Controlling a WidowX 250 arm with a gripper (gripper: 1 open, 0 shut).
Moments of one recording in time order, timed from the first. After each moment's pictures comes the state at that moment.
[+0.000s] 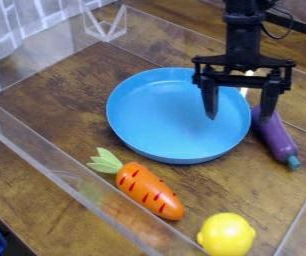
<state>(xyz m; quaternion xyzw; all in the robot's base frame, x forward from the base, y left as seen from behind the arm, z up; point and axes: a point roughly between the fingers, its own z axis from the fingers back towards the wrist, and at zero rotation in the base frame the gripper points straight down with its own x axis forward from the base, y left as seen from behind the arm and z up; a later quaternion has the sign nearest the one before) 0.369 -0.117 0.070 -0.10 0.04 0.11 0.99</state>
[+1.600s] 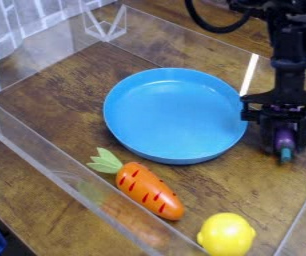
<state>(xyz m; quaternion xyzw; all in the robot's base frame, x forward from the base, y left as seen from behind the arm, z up) 0.407 -0.165 0.036 -0.13 0.01 0.12 0.98</state>
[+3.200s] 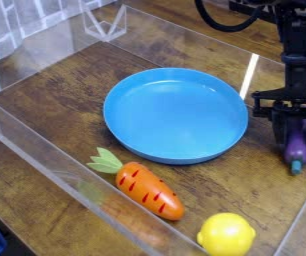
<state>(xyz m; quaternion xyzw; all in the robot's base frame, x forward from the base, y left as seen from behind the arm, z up) 0.413 -0.173 0.039 -0.15 0.02 0.09 0.99</state>
